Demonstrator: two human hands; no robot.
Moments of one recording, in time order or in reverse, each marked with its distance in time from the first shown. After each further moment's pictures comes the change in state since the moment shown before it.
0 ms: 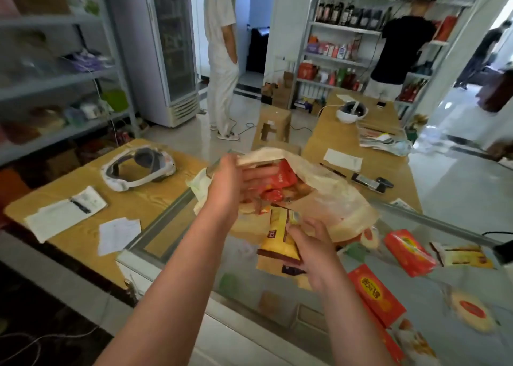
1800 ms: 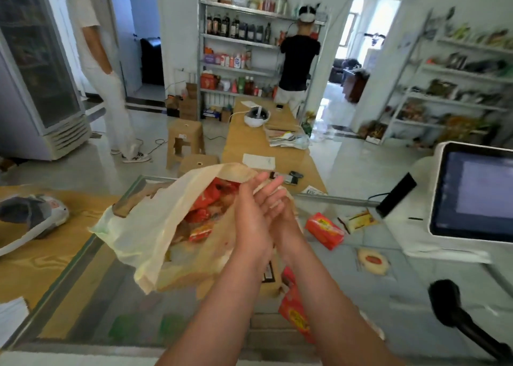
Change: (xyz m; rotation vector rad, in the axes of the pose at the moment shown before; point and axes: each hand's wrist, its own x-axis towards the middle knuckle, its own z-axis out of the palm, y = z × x) left_hand -0.021 -0.034 0.130 -0.467 -0.241 -0.118; right_hand 0.045 -0.029 -0.055 -0.015 0.311 -0.266
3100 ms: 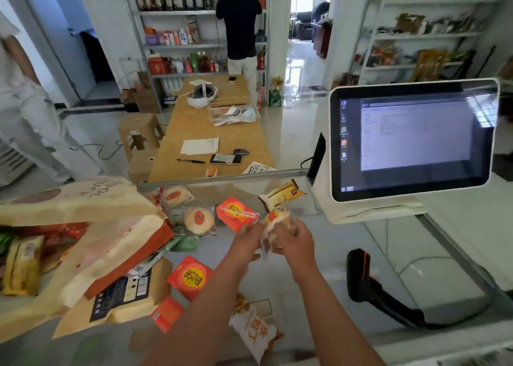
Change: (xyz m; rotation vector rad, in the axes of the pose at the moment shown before) left_hand 0.052 -0.274 0.103 0.813 -0.139 -0.423; right_hand 0.039 0.103 -0.280 0.042 0.297 0.109
